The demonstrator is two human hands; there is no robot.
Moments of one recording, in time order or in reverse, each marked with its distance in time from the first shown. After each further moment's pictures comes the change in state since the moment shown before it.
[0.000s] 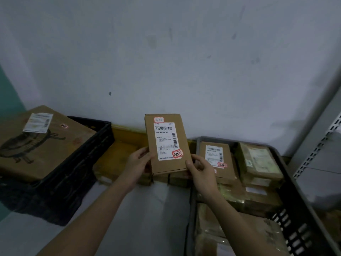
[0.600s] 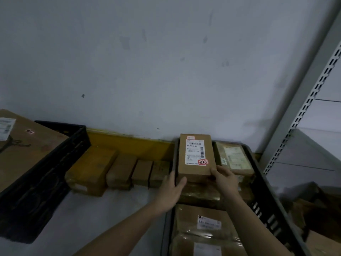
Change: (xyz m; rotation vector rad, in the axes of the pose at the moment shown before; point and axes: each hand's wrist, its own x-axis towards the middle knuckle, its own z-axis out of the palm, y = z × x) left_hand -0.028 -0.061 0.139 0.482 -0.371 -0.011; right_hand 0.010 0.031 -0.120 0.152 0.449 0.269
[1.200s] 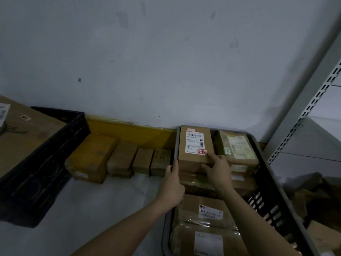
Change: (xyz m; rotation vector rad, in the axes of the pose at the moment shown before) left_hand 0.009 -0.026 0.020 0.147 0.105 0.038; right_hand 0.017 0.022 0.017 -0.917 -0.052 -0.387
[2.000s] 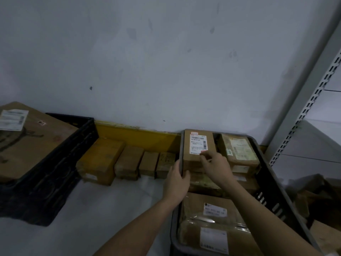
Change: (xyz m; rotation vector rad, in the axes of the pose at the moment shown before) left_hand -0.008 0.006 -0.004 -0.163 0.211 0.036; right_hand -0.029 -0.052 -0.037 0.084 -0.099 -0.214
